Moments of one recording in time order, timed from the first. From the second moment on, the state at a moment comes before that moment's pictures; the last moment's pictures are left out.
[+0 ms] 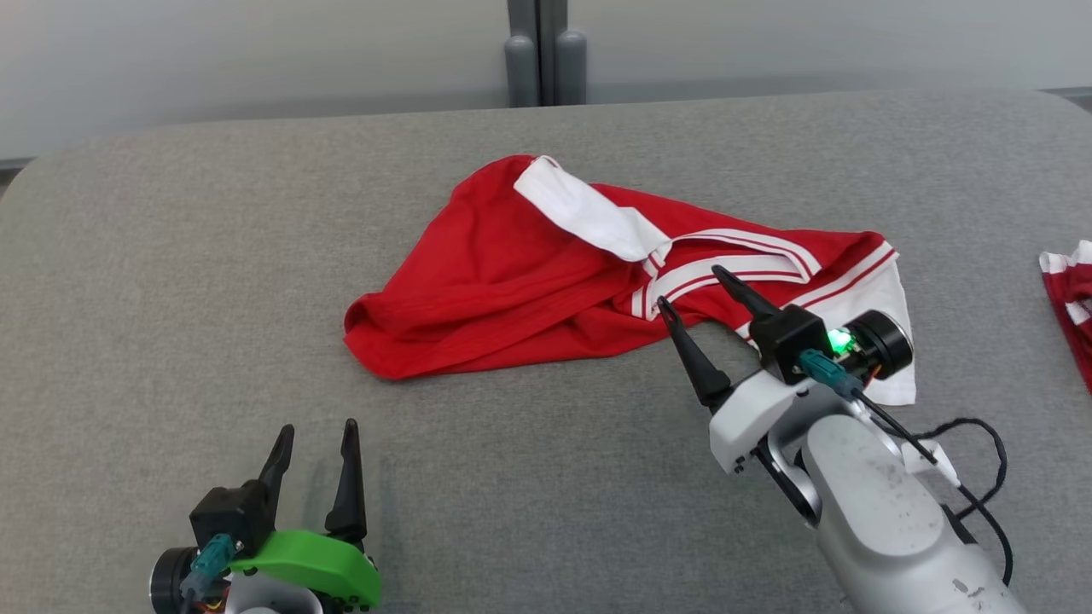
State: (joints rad) left arm -0.09 0.05 -0.08 0.41 -0.26 -0.13 -0.26; right arm -0.49 -0.05 0.29 0.56 0.02 0.13 -0.26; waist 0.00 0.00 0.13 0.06
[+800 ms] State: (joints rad) left arm -0.14 0.05 -0.13 0.40 -0.31 -0.13 -0.26; right arm -0.68 -0.05 0.17 0.70 -0.16 0.13 -0.26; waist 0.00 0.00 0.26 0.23
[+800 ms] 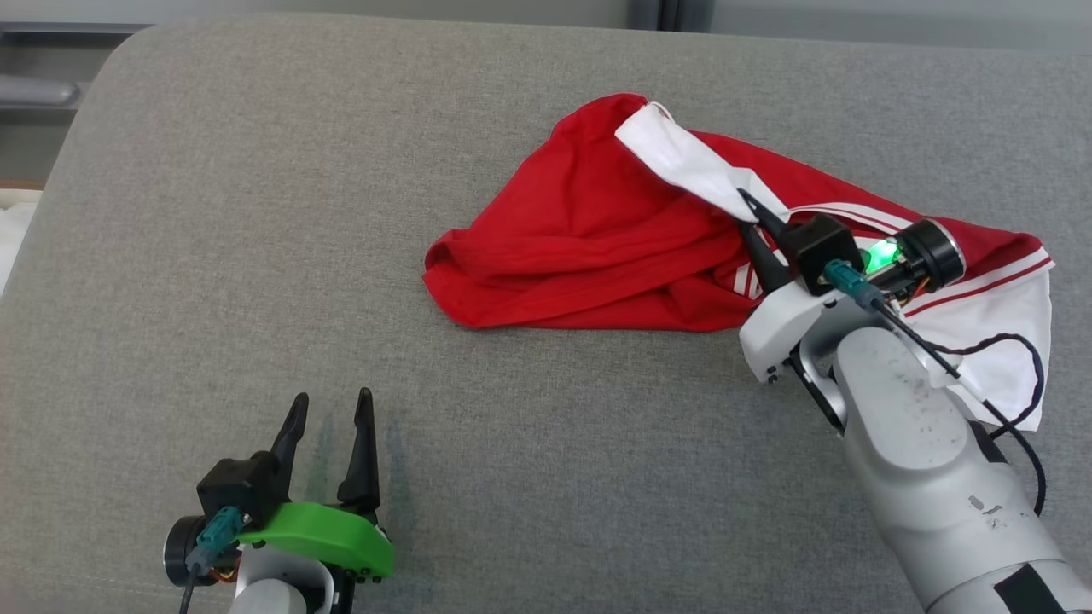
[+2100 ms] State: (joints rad) left arm -0.23 0.05 -0.22 0.40 -0.35 -0.13 -0.26; right arm -0.99 -0.05 -0.68 0.84 -0.63 0.13 -0.26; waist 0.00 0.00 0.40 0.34
